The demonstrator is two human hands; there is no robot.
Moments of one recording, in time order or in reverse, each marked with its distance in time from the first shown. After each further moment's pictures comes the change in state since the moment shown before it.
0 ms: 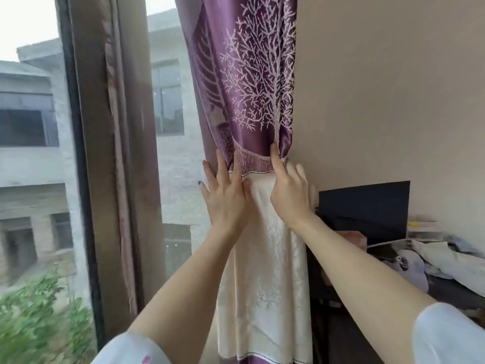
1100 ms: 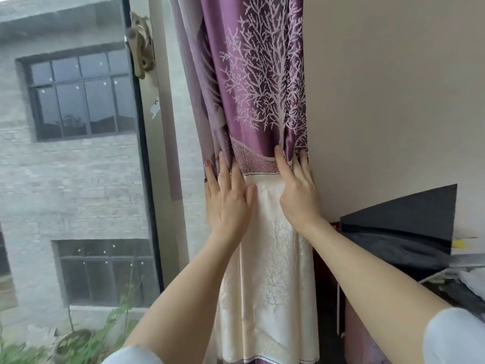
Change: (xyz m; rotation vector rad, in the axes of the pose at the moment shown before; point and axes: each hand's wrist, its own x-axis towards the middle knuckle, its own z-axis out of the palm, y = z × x) left_hand 0.274 -0.094 0.481 0.016 -0.036 0.146; right_hand 0.217 0.308 0.410 0.049 0.054 0.028
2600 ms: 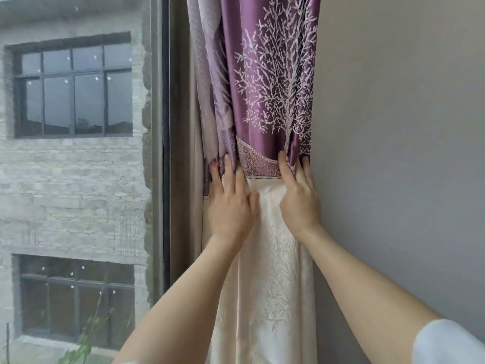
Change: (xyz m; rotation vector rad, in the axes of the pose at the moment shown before) left_hand 0.352 -0.159 0.542 0.138 0.086 0.038; right_hand 0.284 0.349 0.500 -0.029 0.040 -0.028
